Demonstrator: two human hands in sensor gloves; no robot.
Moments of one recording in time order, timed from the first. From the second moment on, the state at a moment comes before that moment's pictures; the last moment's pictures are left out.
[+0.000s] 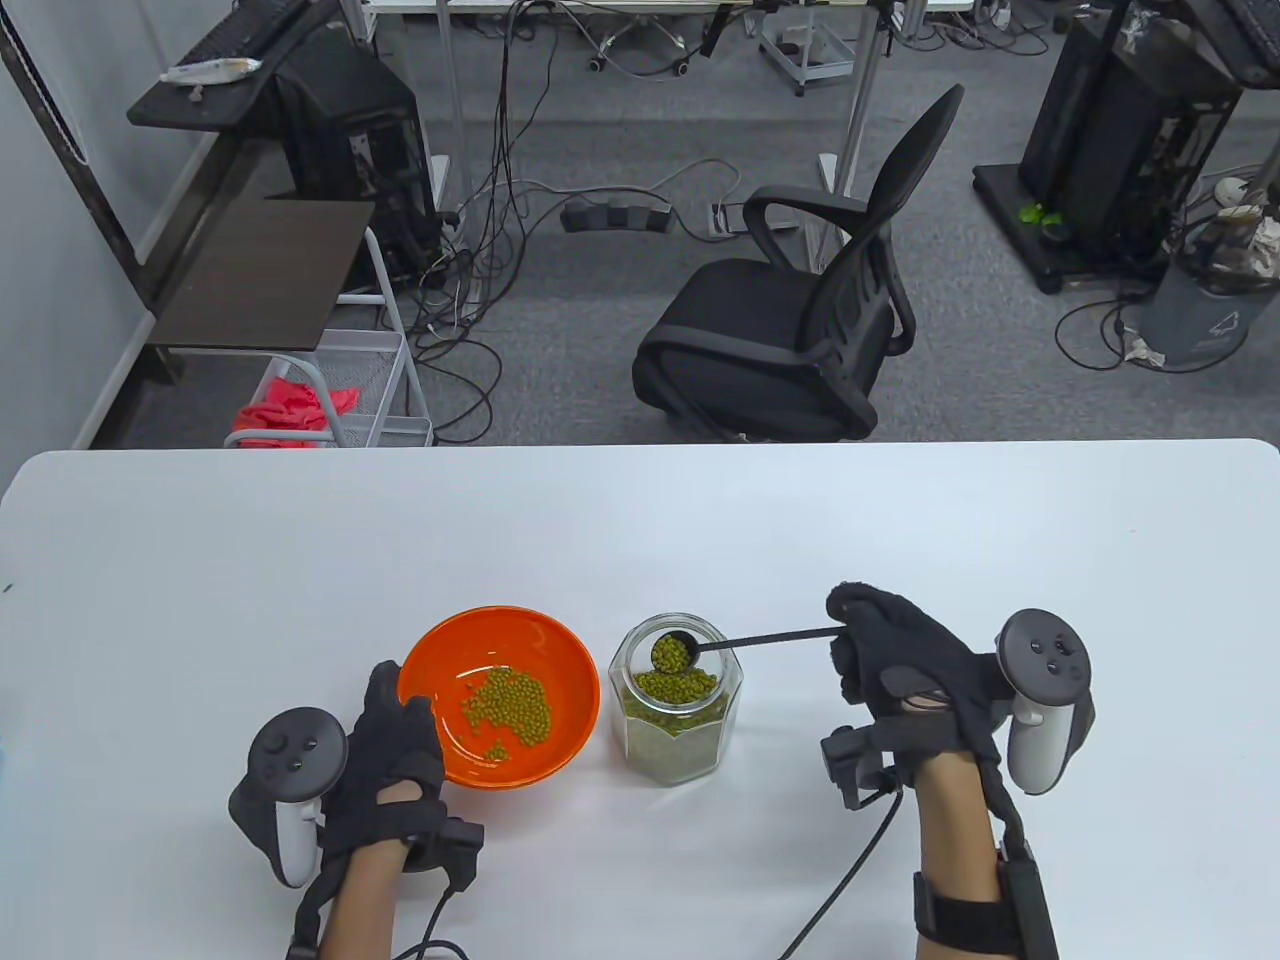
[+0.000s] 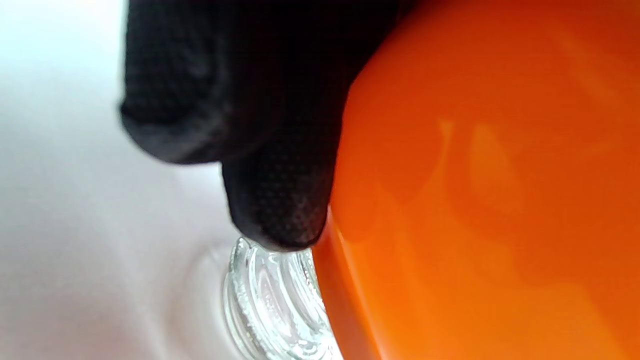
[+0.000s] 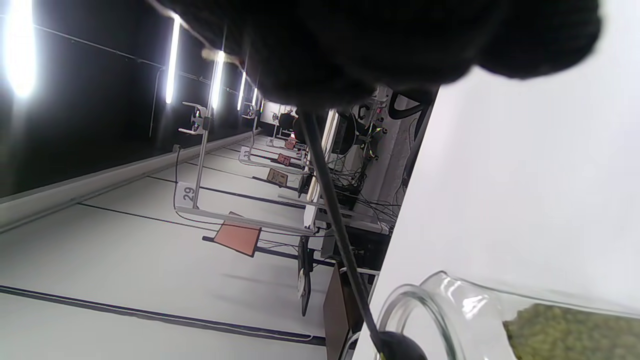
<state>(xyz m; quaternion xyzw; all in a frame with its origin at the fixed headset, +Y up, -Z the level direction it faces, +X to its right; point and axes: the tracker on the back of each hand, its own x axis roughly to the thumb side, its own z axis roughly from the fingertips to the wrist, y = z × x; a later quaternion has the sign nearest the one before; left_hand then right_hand) -0.271 -0.723 -0.298 0.06 0.13 0.48 0.86 0.223 -0.633 -0.326 -0.07 -0.04 0.76 0.64</state>
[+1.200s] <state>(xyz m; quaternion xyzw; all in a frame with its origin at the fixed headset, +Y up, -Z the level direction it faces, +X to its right) -0.271 -0.722 -0.297 0.05 0.13 0.49 0.86 0.099 -0.634 -0.313 0.12 0.03 0.80 0.59</state>
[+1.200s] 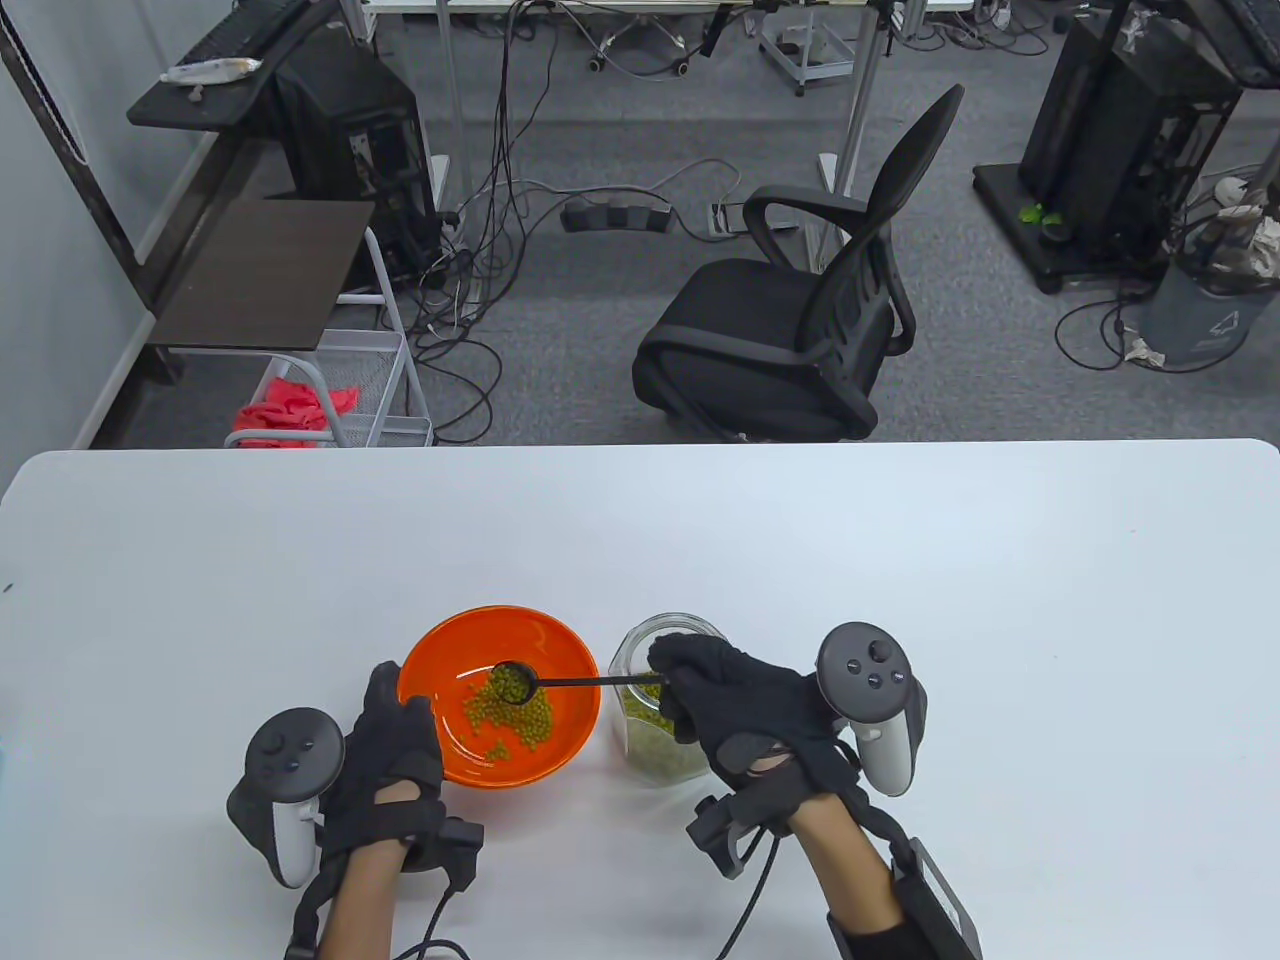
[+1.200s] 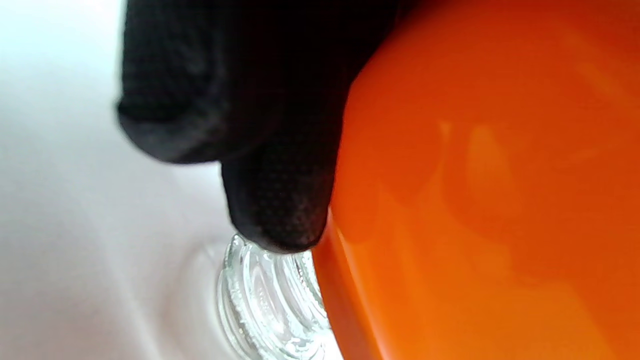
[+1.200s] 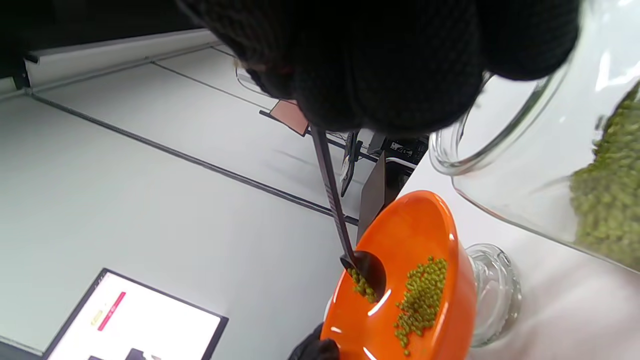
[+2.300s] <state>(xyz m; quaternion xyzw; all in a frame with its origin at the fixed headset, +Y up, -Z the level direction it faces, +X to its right) -0.271 -0.722 -0.297 0.06 0.13 0.49 0.86 0.121 -0.609 -0.303 0.12 -0.04 0.79 0.60</state>
